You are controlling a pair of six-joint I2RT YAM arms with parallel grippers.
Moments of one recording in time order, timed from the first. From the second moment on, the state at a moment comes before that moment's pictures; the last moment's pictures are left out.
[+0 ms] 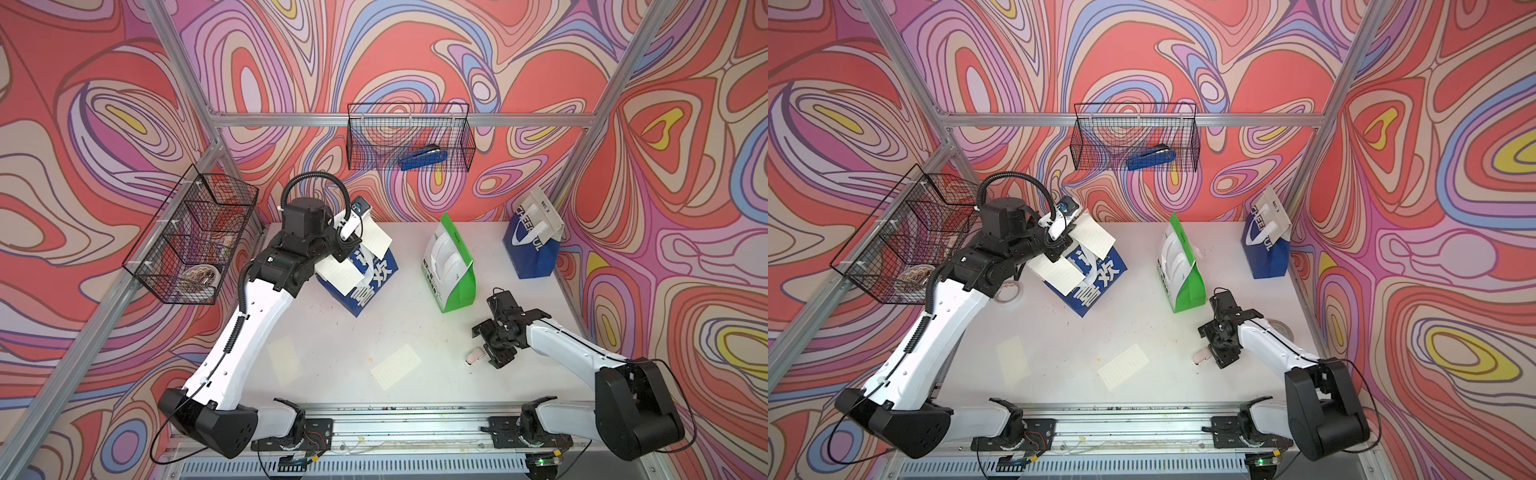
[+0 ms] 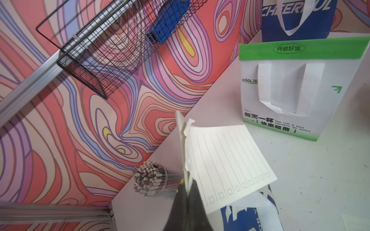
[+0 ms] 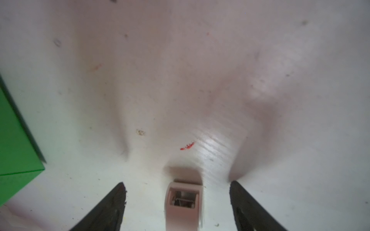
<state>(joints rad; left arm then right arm) -0.35 1.33 1.58 -0.64 0.10 0.54 0.24 1.28 0.67 -0.72 -0.09 1.33</state>
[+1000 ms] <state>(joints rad) -0.33 1.93 2.03 -0.53 0.22 0.47 0.24 1.15 0.90 -0.82 0.28 1.26</state>
